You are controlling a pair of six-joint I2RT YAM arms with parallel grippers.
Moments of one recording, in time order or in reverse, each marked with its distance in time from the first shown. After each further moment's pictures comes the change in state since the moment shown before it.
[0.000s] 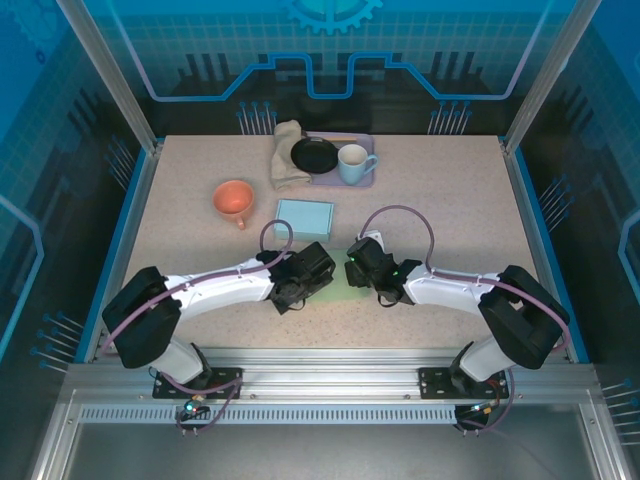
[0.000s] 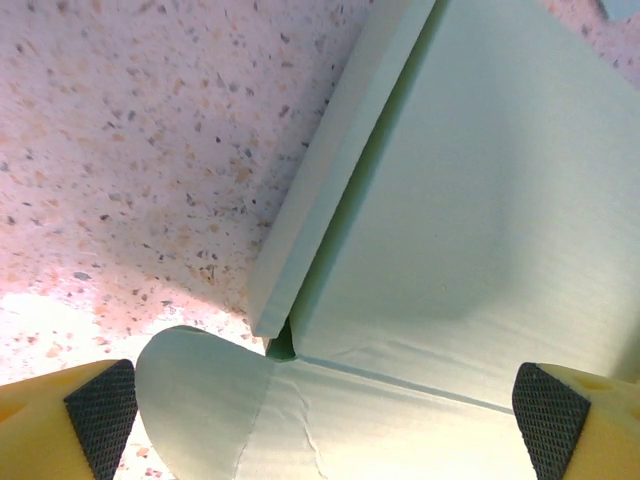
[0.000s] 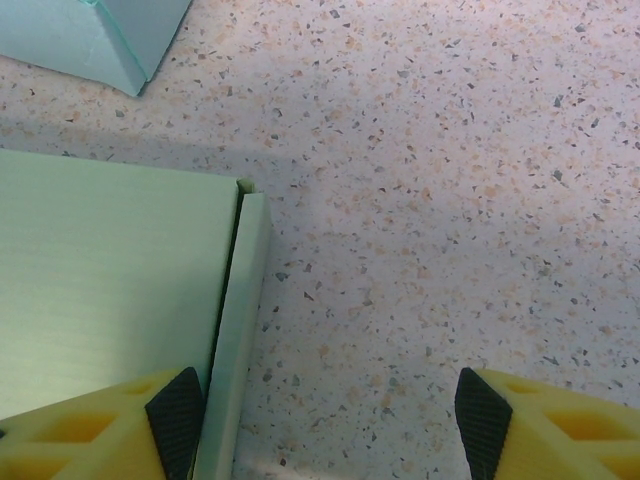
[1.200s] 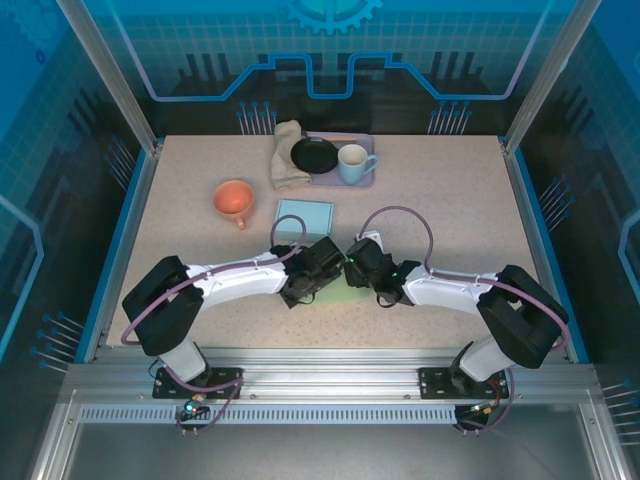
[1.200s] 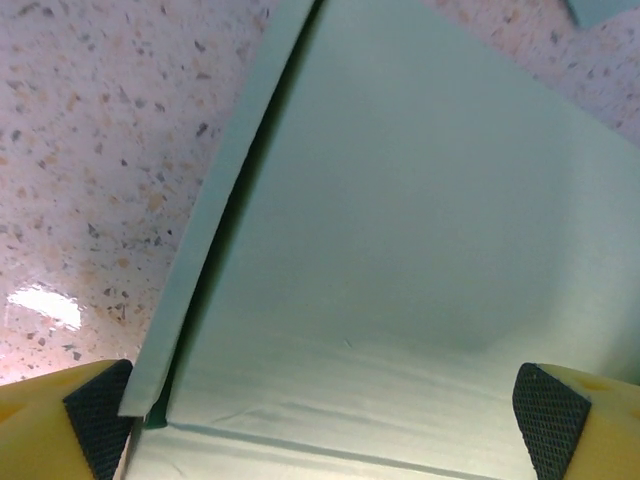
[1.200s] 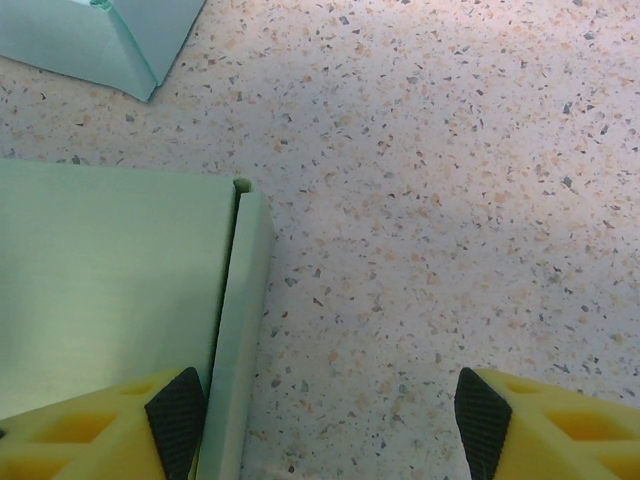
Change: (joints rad) left arm 0.009 0.130 0.066 0.062 0.010 0.000; right arm 0.006 0.008 -0.006 0.026 0.005 -0.003
